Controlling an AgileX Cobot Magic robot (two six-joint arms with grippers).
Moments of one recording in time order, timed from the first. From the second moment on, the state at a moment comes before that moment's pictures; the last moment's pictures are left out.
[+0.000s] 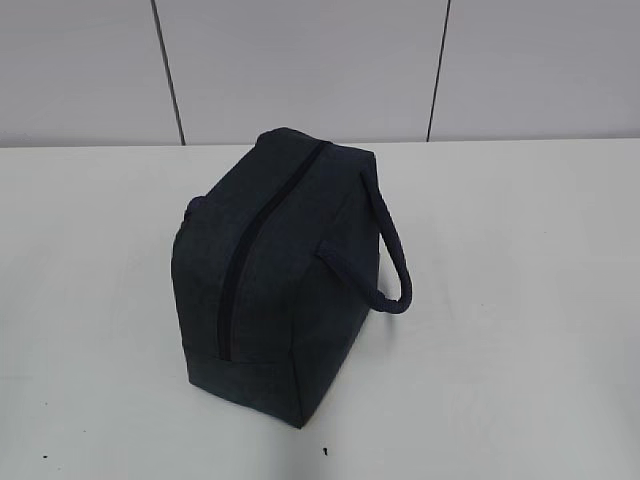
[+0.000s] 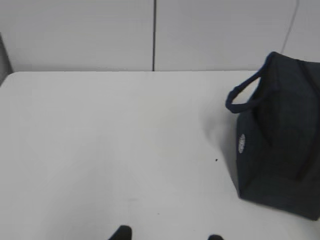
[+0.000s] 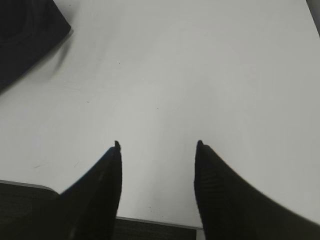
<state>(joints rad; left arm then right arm) -0.15 -0.02 -0.52 -0.02 1.11 0.01 0.04 -0.02 -0.50 0.00 1.16 -0.10</state>
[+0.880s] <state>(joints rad) 0.03 -0.02 -0.52 -0.02 1.11 0.01 0.06 -0.02 -0.50 0.00 1.16 -0.10</state>
